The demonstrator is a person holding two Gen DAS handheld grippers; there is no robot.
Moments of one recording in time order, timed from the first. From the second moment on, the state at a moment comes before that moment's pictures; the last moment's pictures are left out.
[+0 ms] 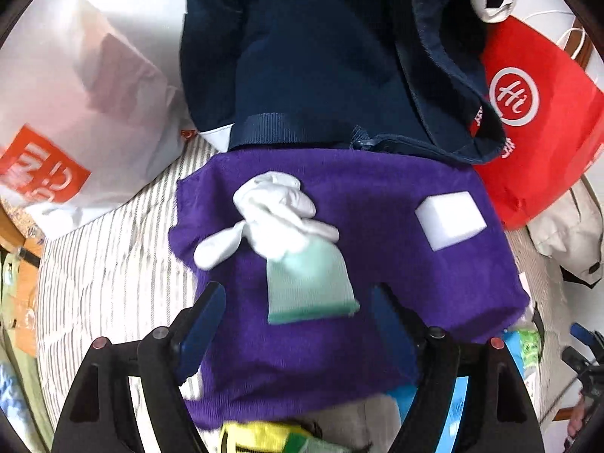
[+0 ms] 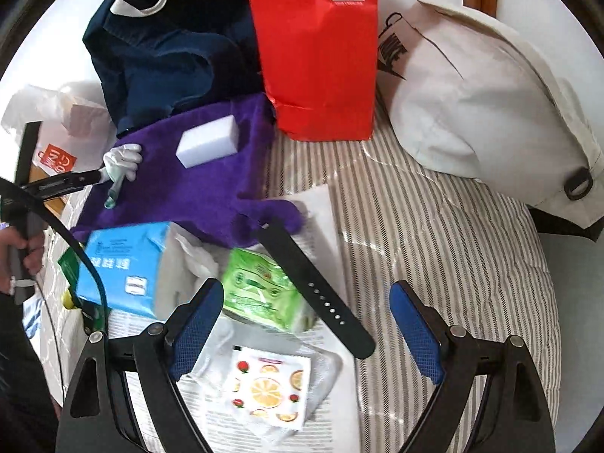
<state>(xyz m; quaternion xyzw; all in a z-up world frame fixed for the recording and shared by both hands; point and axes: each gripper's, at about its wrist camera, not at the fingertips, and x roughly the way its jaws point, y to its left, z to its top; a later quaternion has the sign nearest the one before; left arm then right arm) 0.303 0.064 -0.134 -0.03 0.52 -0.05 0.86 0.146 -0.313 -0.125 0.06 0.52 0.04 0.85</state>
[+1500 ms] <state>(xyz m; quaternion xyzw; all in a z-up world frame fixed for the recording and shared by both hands) 0.155 0.103 -0.121 -0.06 0.49 -0.04 0.87 0.147 -0.316 -0.125 0.05 0.51 0.08 0.85</state>
